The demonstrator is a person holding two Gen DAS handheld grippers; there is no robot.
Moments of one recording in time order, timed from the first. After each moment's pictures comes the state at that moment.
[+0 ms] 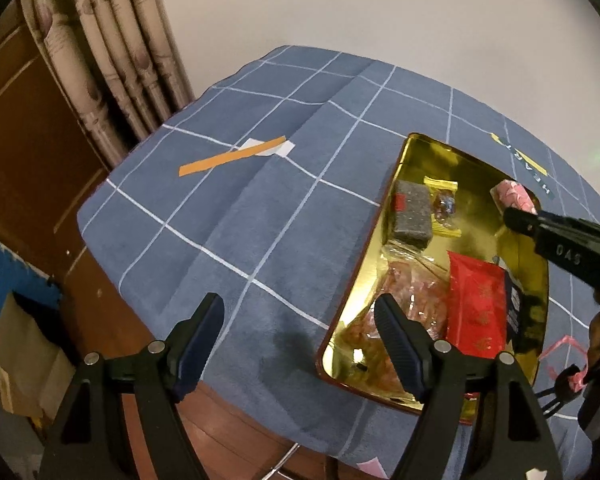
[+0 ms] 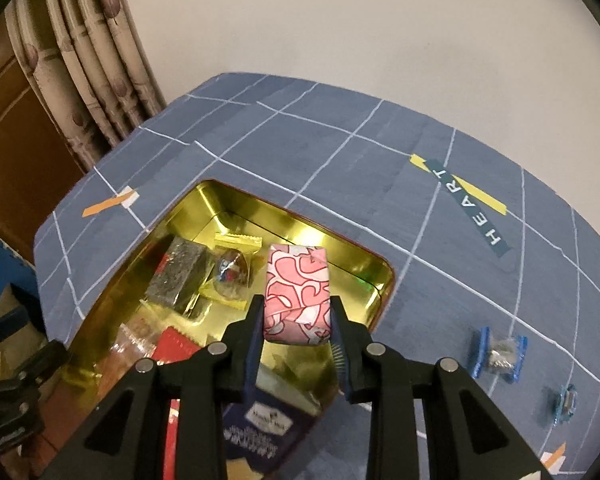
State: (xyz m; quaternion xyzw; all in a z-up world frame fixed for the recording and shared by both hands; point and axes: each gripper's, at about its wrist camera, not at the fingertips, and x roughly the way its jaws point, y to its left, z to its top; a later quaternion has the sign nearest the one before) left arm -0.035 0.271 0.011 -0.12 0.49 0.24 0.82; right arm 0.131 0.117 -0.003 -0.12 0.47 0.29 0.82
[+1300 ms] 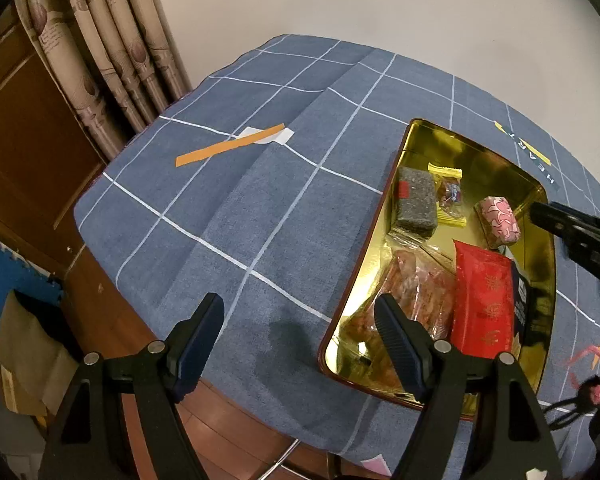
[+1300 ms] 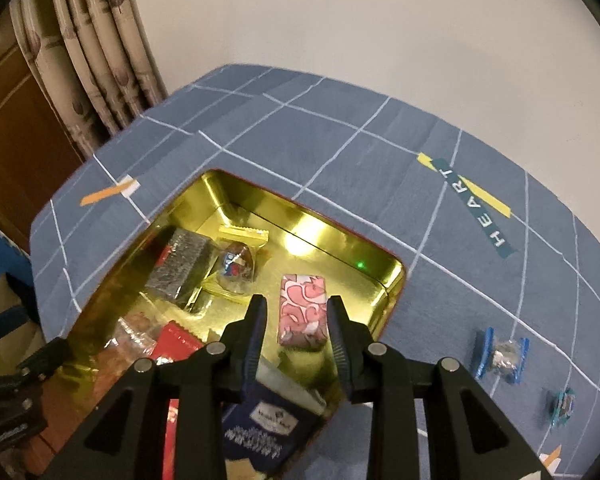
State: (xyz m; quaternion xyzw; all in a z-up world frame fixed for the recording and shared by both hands) left arm -0.034 0.269 0.003 -0.12 0.51 0.24 0.82; right arm 0.122 0.112 0.005 -0.13 0.46 0.30 0.83
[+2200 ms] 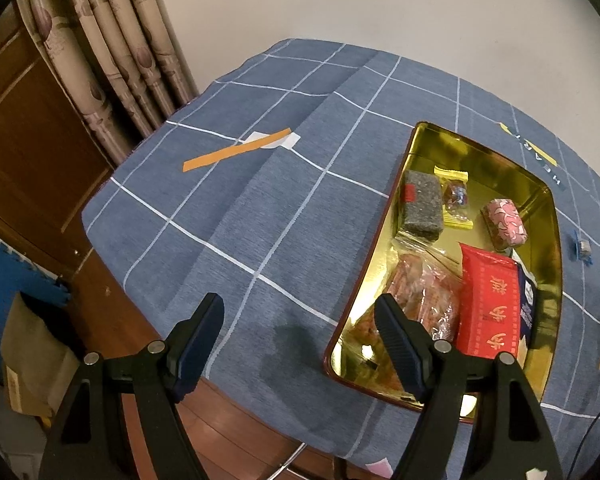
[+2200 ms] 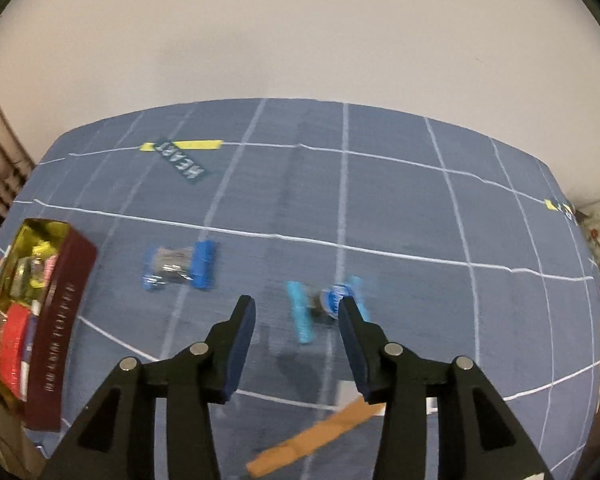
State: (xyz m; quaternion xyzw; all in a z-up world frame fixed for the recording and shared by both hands) left arm -0.034 0.269 0.005 -0.10 0.50 0.26 0.82; right arm 0.154 -0.141 -0.011 -0.03 0.48 0.08 0.87
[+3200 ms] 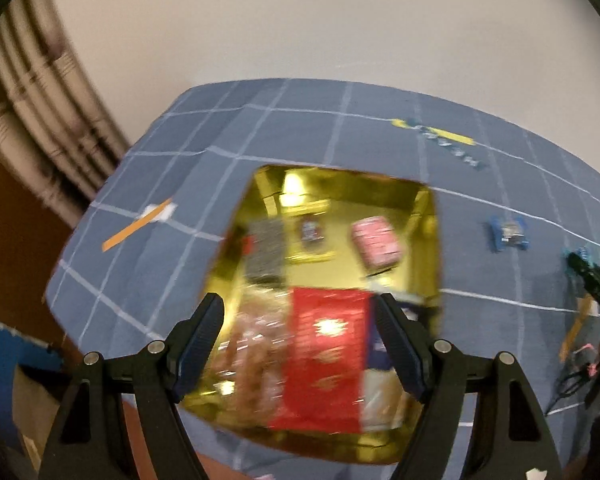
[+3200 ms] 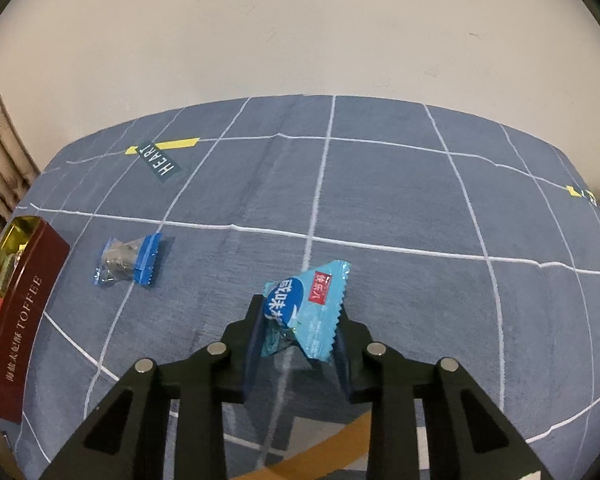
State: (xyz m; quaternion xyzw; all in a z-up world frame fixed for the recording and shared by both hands) left arm 0.038 0.158 0.035 -0.03 0.50 0.15 0.85; right arm 0.164 -0.170 -0.063 0.00 0.44 0.11 0.89
